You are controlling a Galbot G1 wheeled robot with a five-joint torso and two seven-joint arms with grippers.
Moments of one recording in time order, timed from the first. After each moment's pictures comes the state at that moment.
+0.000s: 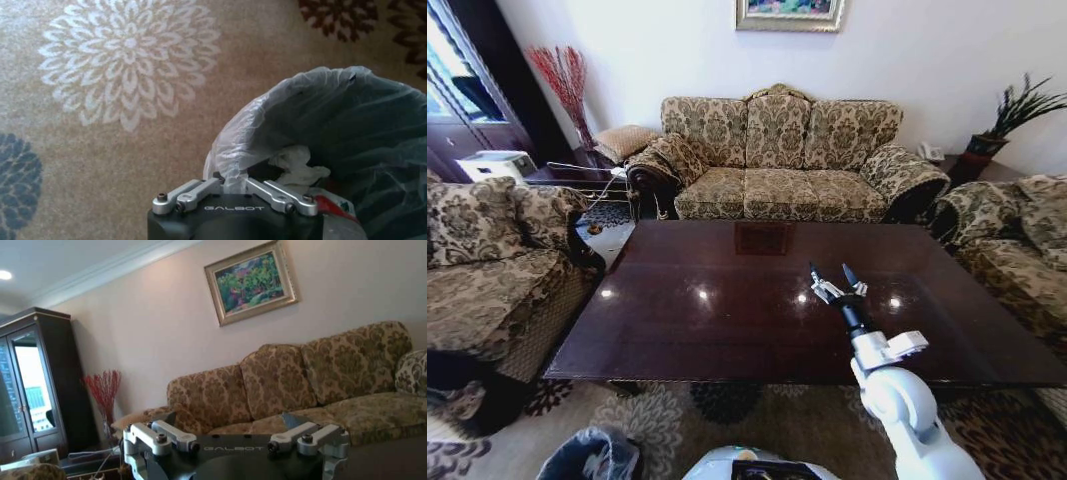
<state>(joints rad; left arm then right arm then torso) 1.63 -1.49 -1.18 -1.25 -1.08 0.31 -0.41 -1.44 1.20 0.51 2.25 0.61 -0.04 0.04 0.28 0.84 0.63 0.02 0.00</state>
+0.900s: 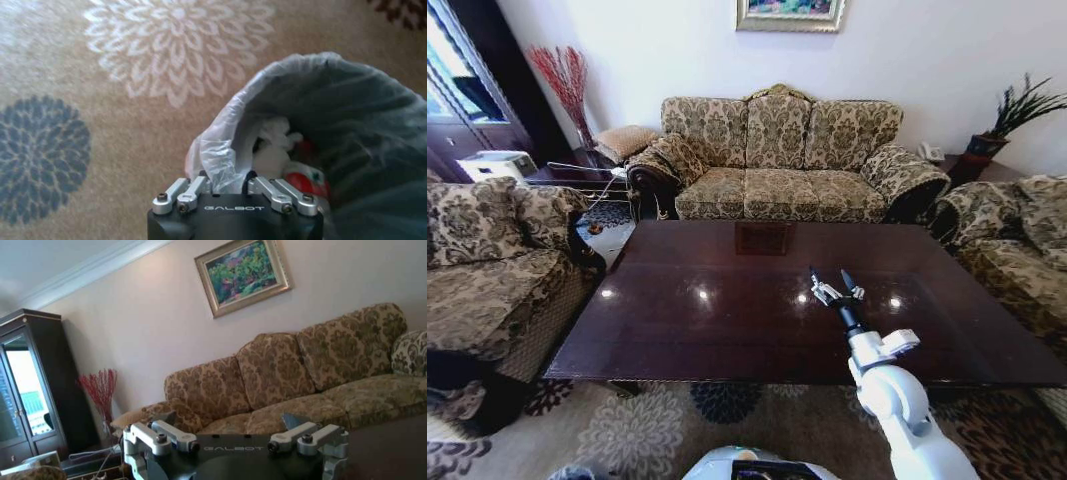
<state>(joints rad) 1.69 -1.49 -1.29 -1.17 -1.13 0.45 -0.28 -1.39 1.21 0.47 2.19 0.65 -0.05 0.06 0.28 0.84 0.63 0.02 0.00</state>
